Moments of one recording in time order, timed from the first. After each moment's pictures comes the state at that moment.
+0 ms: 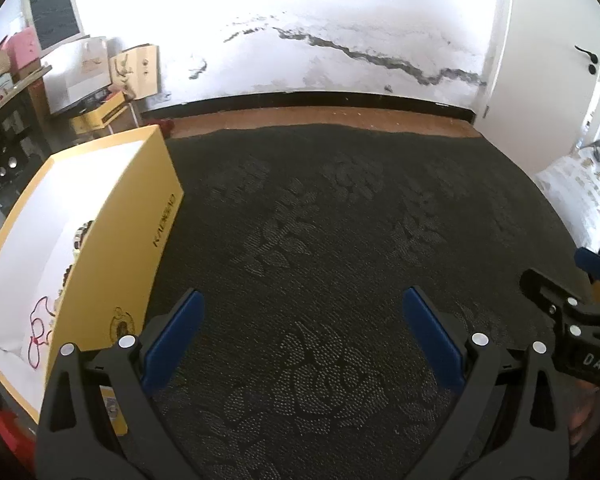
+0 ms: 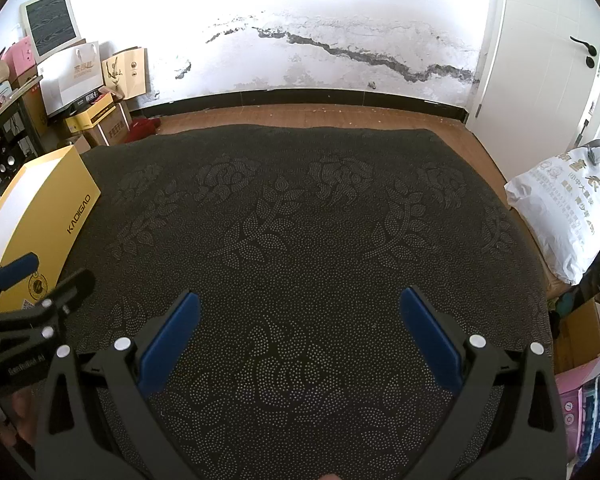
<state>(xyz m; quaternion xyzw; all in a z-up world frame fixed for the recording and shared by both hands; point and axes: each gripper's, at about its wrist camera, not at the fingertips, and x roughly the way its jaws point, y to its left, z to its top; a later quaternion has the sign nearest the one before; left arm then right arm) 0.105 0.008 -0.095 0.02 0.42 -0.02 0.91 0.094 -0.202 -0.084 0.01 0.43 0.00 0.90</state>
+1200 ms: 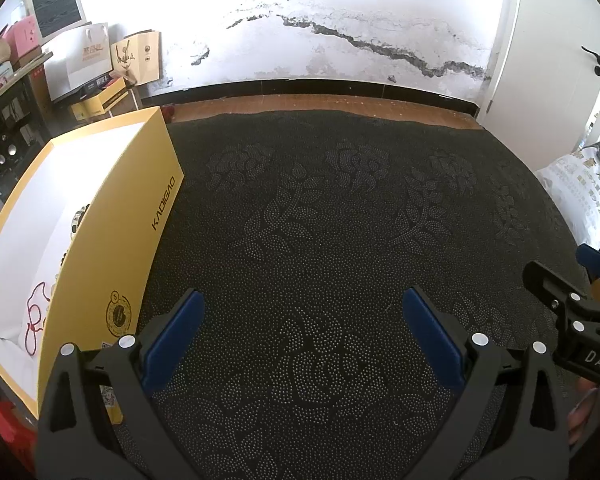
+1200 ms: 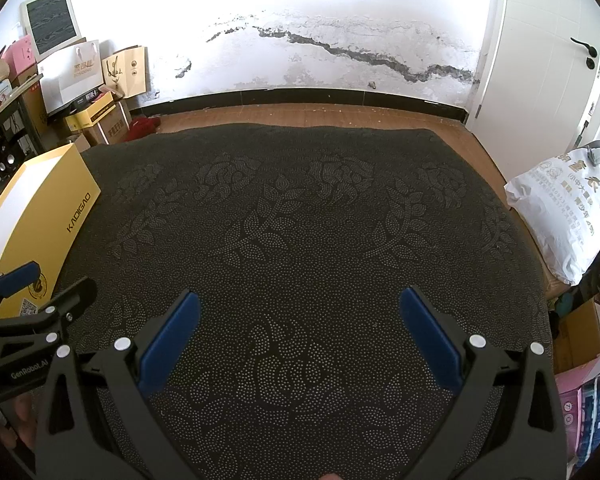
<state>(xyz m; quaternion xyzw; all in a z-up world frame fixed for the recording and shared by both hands) 0.102 0.014 -0.101 0.01 0.44 -0.02 0.90 0.090 -0.200 -0.085 0.01 0.43 0.00 0.90</state>
